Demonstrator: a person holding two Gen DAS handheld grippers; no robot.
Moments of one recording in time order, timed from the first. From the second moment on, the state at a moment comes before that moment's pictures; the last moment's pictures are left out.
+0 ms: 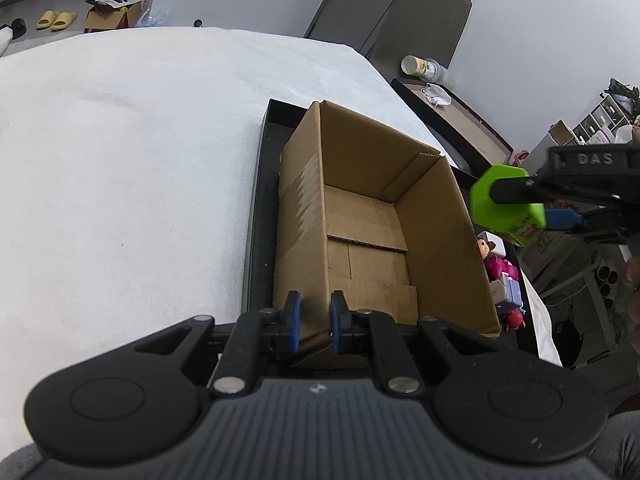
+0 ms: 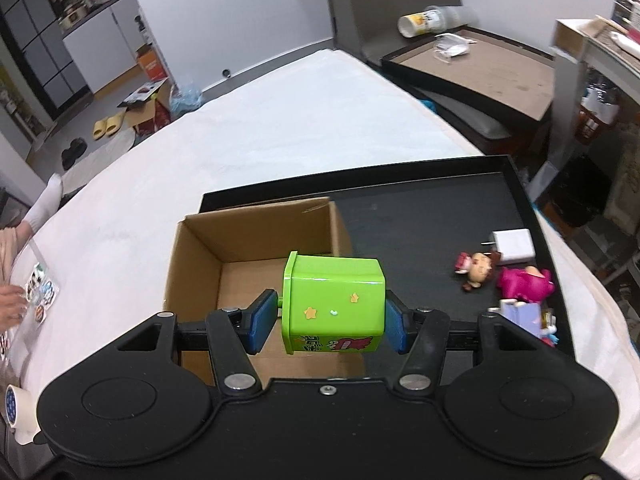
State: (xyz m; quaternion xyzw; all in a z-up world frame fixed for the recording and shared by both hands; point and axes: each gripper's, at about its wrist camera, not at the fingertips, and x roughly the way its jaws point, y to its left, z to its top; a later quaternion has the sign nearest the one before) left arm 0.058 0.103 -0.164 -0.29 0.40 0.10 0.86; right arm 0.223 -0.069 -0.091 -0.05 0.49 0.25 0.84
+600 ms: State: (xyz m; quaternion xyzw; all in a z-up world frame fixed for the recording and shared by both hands) left arm 0.060 0.102 -0.166 -0.29 0.40 0.10 0.86; right arm 0.216 -0.009 -0.118 -0.10 0.50 0.27 0.82
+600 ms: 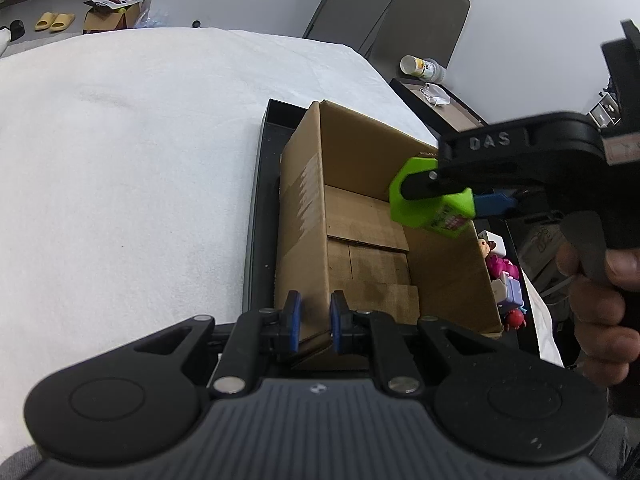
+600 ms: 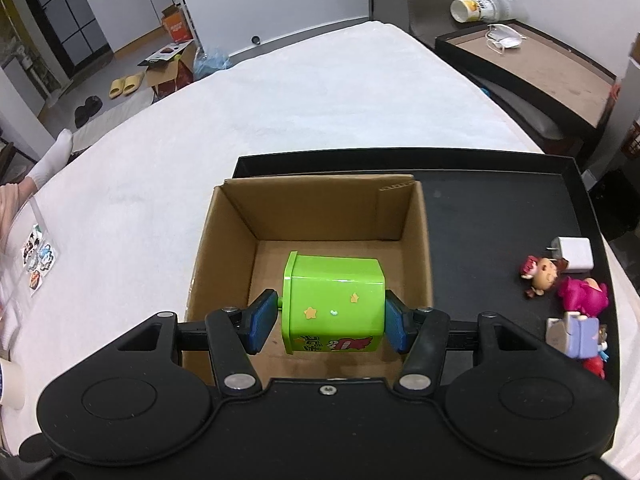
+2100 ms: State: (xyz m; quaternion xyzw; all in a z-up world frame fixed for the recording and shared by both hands) left arm 0.068 0.091 -0.164 -0.26 0.41 0.12 0.87; right arm 0.239 -0.146 -0.095 -0.07 0.49 0.25 0.83
